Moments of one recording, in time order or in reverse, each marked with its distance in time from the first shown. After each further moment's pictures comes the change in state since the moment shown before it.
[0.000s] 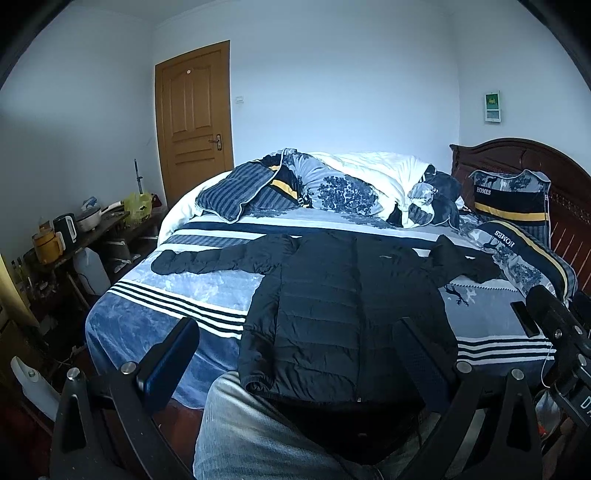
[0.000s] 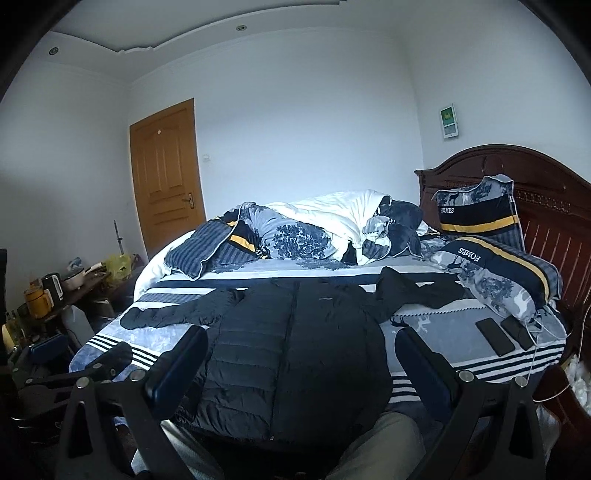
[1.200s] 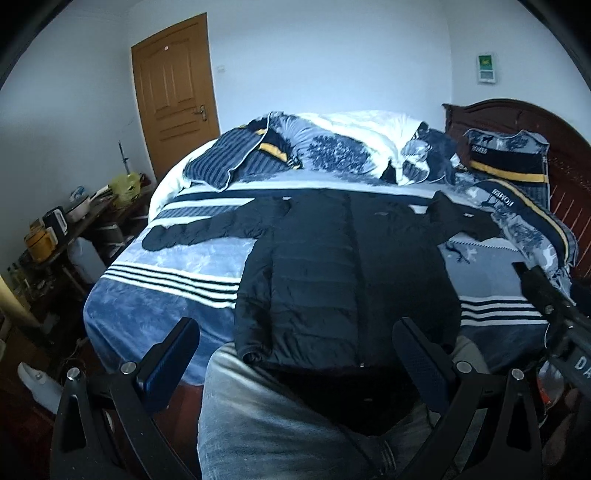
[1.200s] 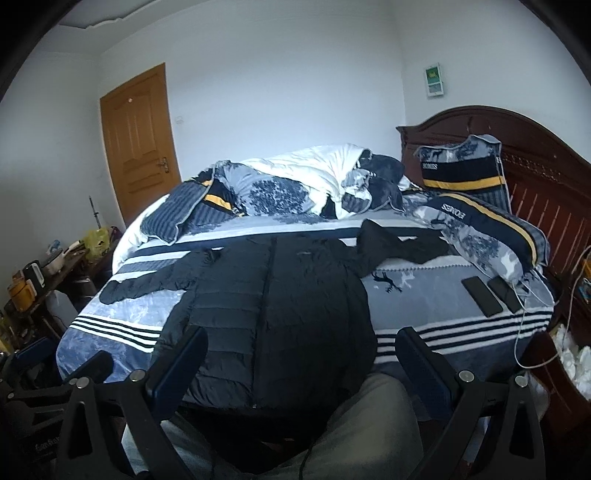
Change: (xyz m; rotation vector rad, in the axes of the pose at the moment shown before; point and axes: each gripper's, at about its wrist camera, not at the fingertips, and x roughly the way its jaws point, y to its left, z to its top) left arm 0.024 -0.013 -0.008 0.068 0.167 -0.008; right arm 0.030 -0.011 -0.010 0.047 0.194 -0.089
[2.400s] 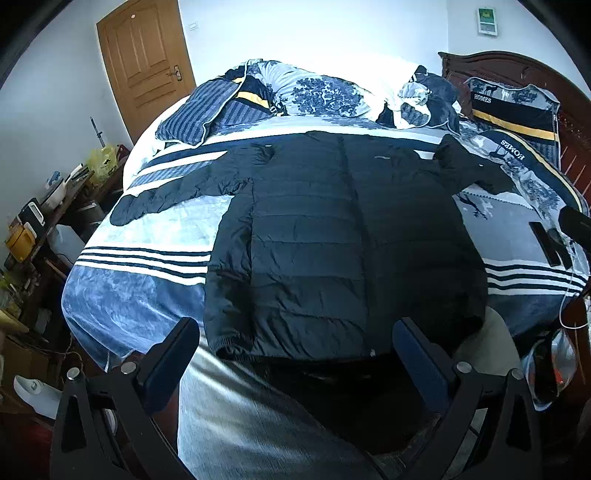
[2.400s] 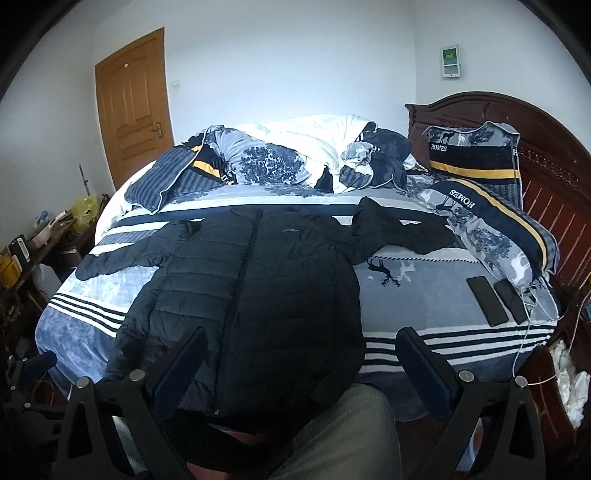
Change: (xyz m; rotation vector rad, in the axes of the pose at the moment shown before) left arm 0.111 -0.017 0.006 0.072 0.196 -0.023; right arm 0.100 -0.023 0.026 -0.069 0.127 -0.011
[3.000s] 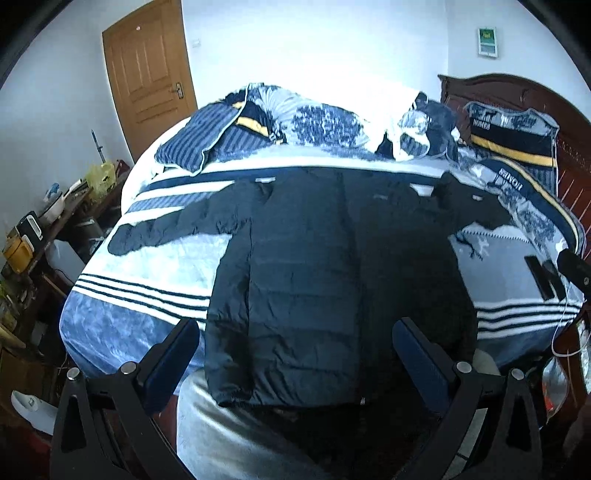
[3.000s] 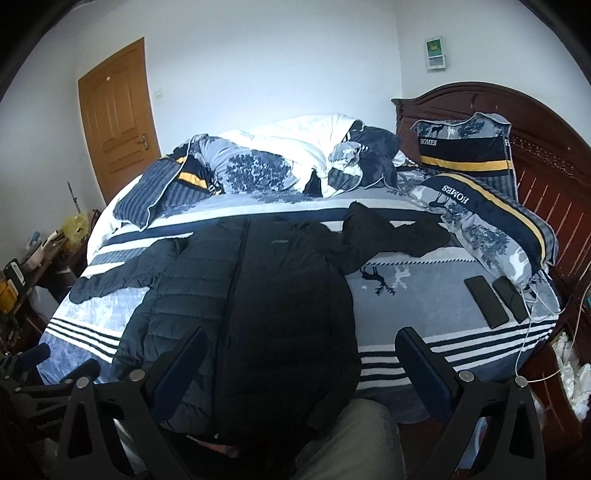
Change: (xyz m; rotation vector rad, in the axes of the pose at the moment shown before) left arm -0.015 0.003 0.058 -0.024 -0.092 -0.026; right arm 0.008 -0.021 0.031 0.067 -0.019 -0.024
